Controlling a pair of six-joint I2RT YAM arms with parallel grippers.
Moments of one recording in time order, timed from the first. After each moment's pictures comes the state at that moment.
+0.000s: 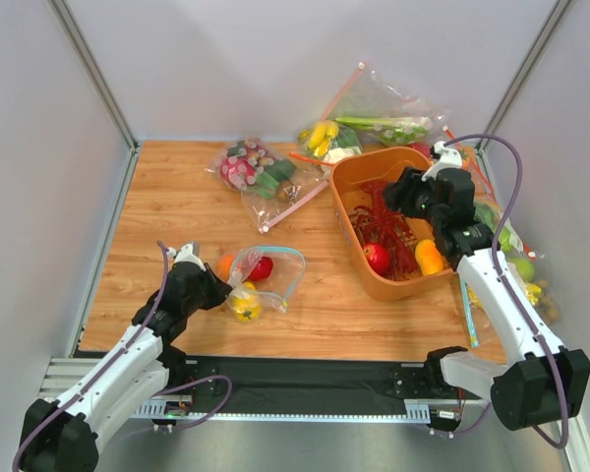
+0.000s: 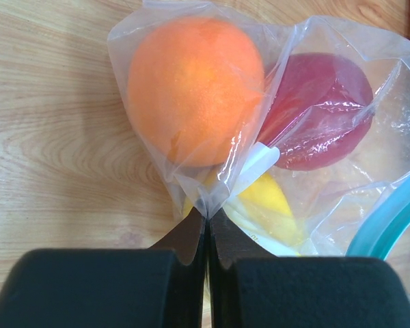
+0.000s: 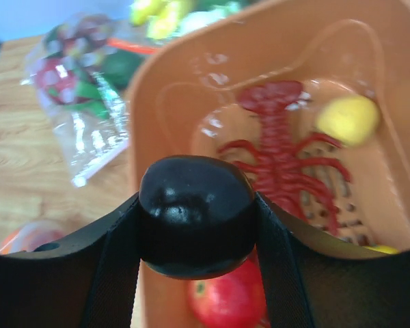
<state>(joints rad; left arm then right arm) -0.39 0.69 0.27 -0.23 -0.02 -0.75 0.26 1.14 1.03 -0.25 -0.05 0.36</state>
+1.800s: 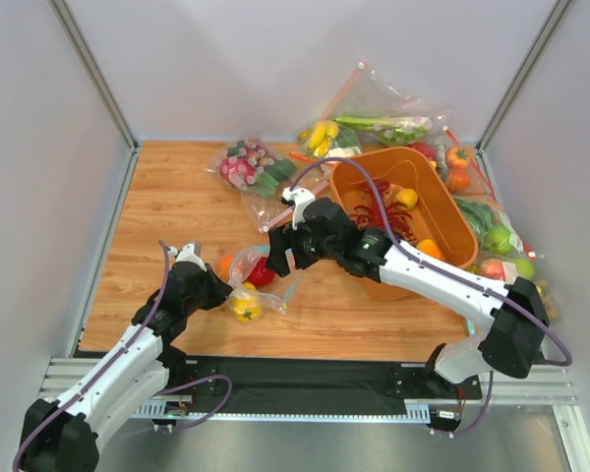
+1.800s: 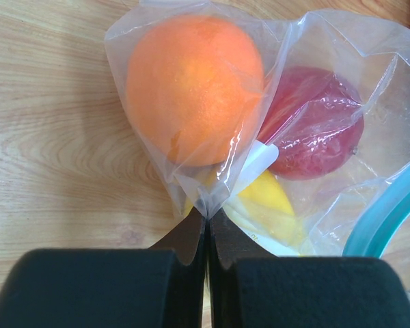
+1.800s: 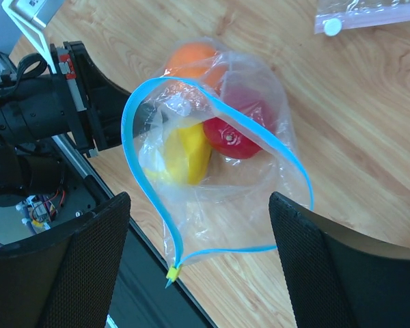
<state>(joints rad) -0.39 0.69 0.27 -0.24 0.00 -0.73 0.92 1.44 1.20 -0.36 -0.08 0.41</state>
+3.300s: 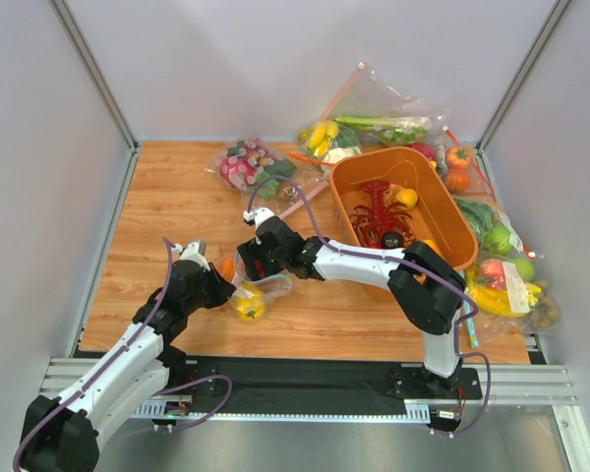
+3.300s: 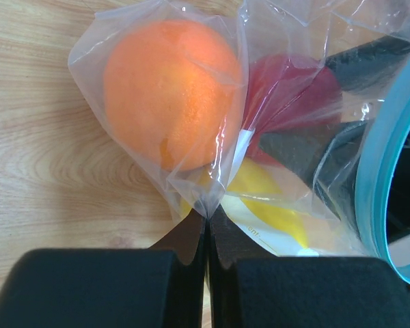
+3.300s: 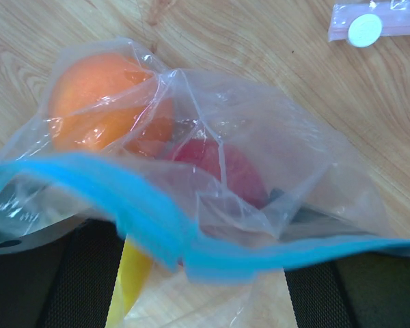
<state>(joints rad) -0.39 0.71 0.27 -0.19 0.07 -0.67 0.98 1.91 1.31 -0.13 0.06 0.34</state>
